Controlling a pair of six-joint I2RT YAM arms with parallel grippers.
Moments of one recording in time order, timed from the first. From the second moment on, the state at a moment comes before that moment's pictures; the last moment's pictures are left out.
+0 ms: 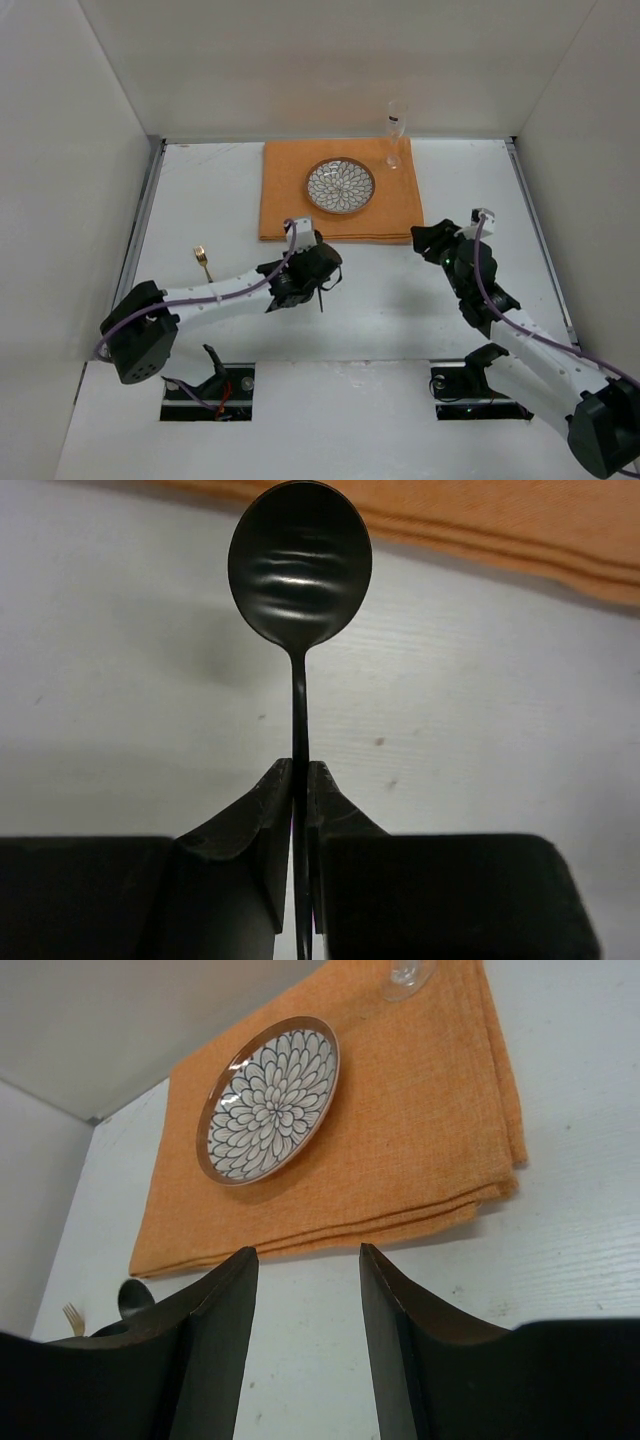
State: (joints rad) left arm -1.00 1.36 0.77 -0.34 -0.64 -0.99; right arm 0.45 0.84 0.40 0.27 0.26 0.68
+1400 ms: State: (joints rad) left arm -0.81 2.53 2.18 -0.19 -0.33 -0.76; right arm 0.33 0.80 0.35 0.26 0.26 0.75
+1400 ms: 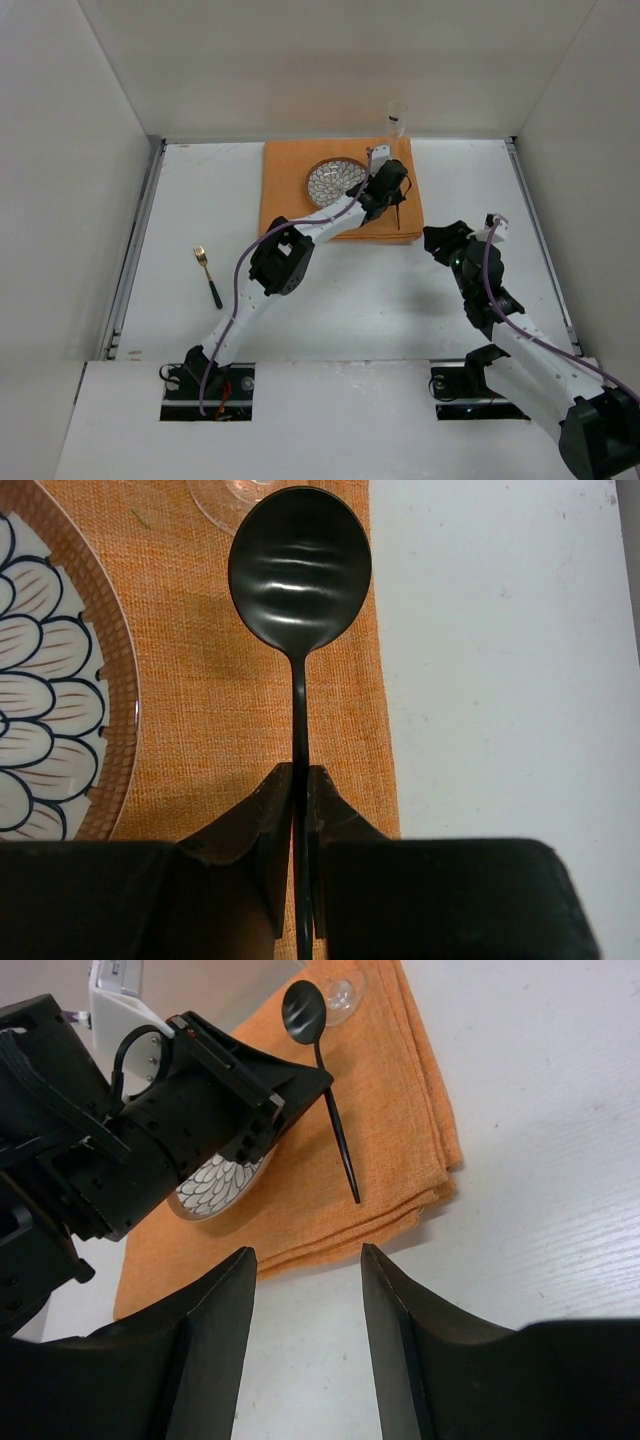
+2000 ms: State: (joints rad) left arm -0.78 2.62 2.23 -0.21 -0.30 -0.77; right arm 0.33 0.81 0.35 0.28 0.25 0.75
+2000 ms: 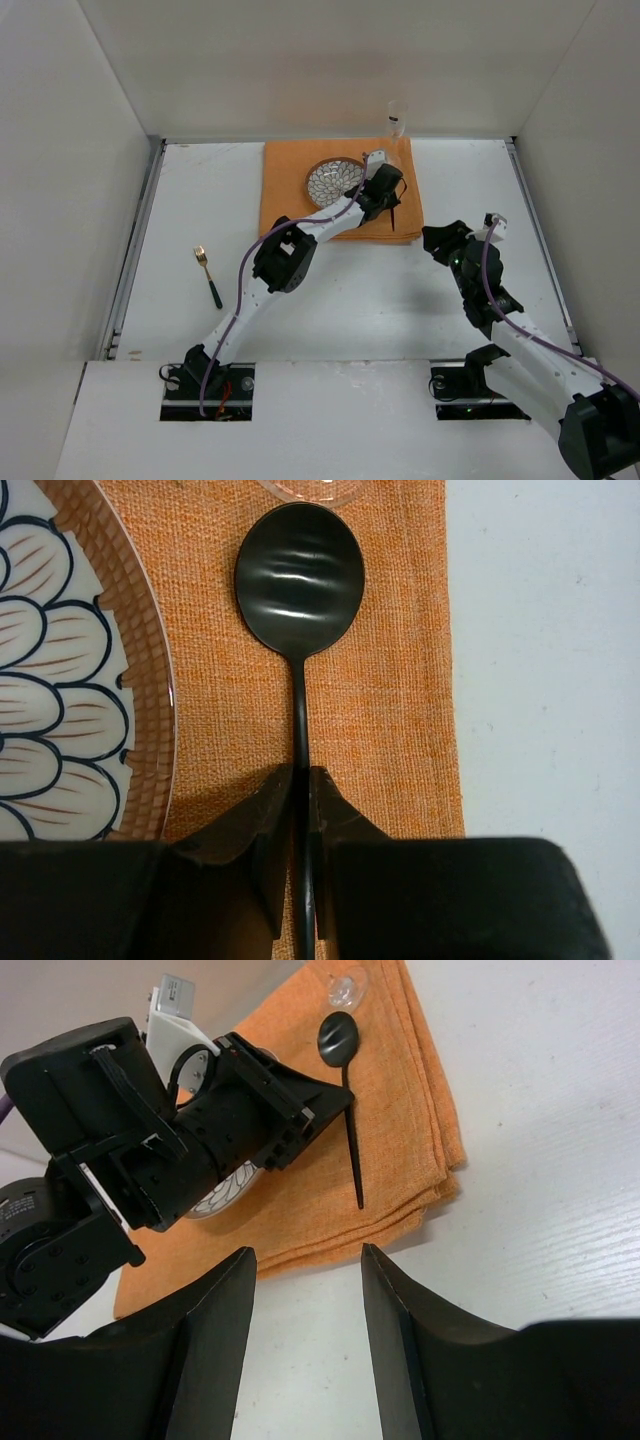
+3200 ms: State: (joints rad) left arm -0.36 1.03 0.72 -0.27 -0.47 -0.67; right arm 0.52 0.94 0.38 0.29 0.29 0.69
